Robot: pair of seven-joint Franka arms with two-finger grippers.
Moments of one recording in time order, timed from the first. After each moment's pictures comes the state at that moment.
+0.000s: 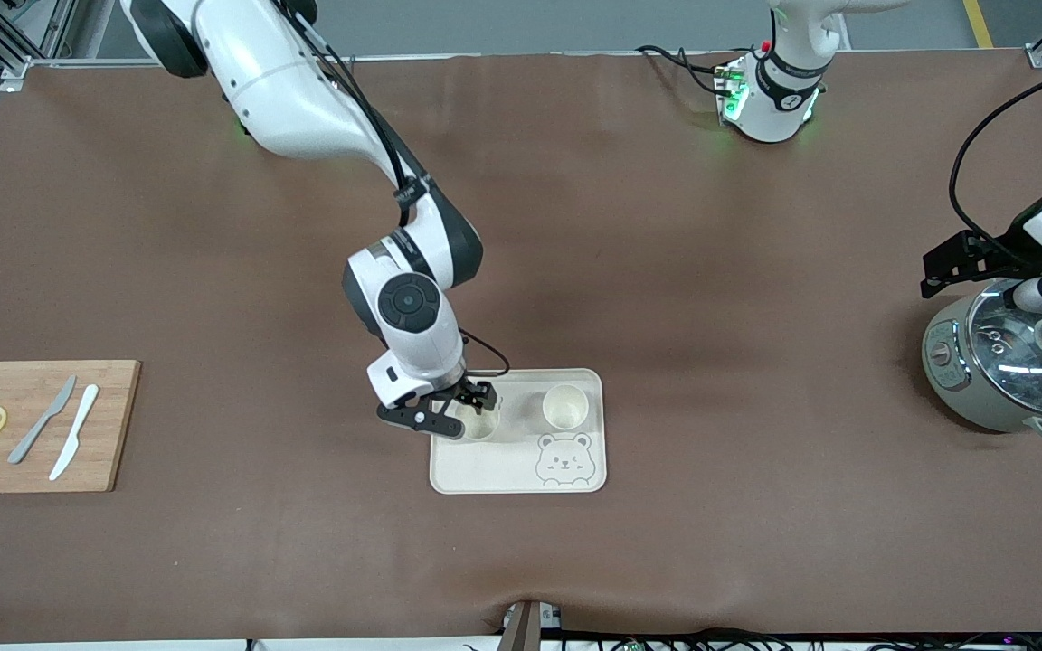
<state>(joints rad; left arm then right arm) 0.01 0.08 -0.04 -1.58 -0.01 1.73 0.12 0.62 0.74 -0.07 -1.29 0.00 2.11 0.83</state>
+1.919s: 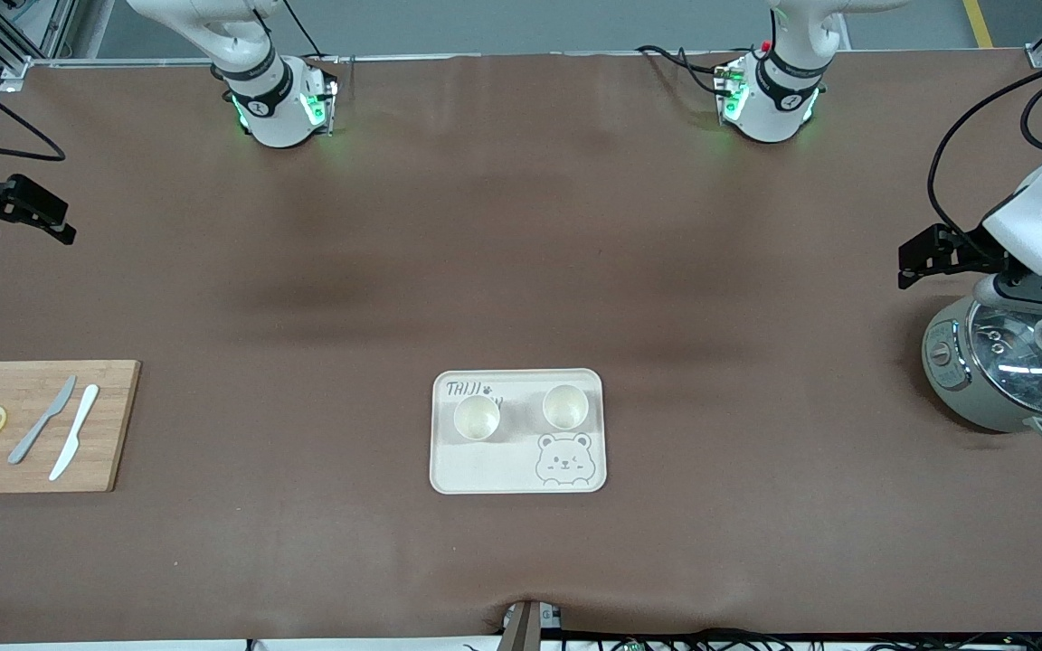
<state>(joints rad) 0.00 0.07 -0.09 -1.59 0.02 1.69 0.12 -0.01 -0.15 -0.09 -1.80 0.00 1.71 -0.09</state>
